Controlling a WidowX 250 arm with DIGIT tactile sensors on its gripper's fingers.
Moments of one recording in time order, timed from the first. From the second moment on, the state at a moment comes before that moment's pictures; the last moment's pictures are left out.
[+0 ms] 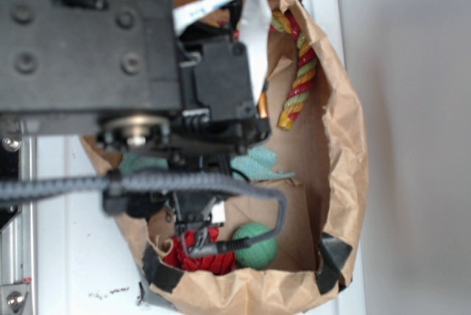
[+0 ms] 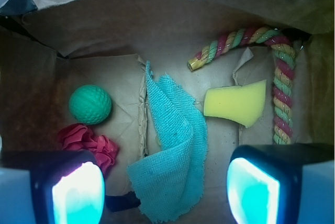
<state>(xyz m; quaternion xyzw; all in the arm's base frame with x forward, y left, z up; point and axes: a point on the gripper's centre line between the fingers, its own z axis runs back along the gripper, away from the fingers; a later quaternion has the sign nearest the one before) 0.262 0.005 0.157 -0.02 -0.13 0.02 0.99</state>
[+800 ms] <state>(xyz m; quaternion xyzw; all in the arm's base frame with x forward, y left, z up) 0.279 0.017 0.075 0.06 -0.04 0.07 1.00</state>
